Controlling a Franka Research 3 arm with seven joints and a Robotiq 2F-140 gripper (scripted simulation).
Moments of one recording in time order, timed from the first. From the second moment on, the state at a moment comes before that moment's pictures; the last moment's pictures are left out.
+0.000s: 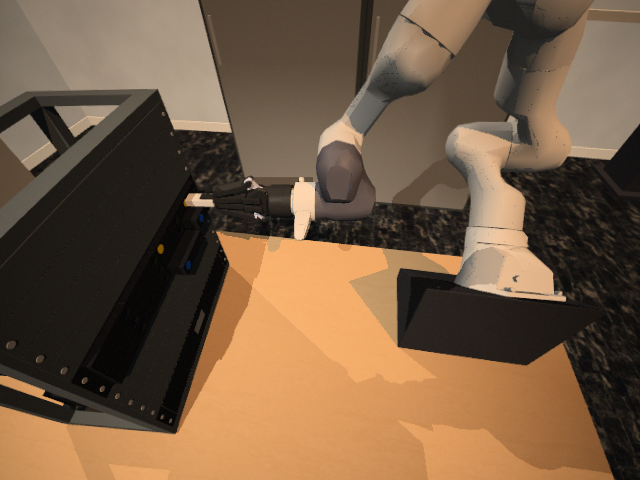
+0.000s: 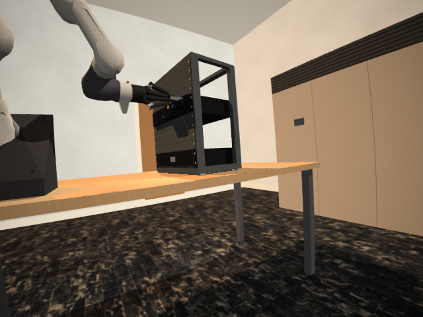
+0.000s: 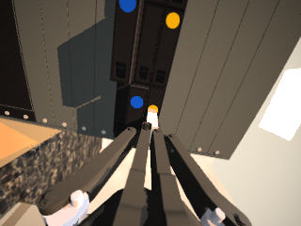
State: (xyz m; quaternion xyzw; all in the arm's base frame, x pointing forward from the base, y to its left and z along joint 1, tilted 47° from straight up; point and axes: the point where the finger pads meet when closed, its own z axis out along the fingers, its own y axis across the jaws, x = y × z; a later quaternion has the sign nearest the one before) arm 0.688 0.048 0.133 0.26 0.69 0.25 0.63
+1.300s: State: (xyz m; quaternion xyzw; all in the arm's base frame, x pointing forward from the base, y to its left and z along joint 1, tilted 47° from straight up) arm 0.680 0.048 0.137 0.26 0.69 0.25 0.63
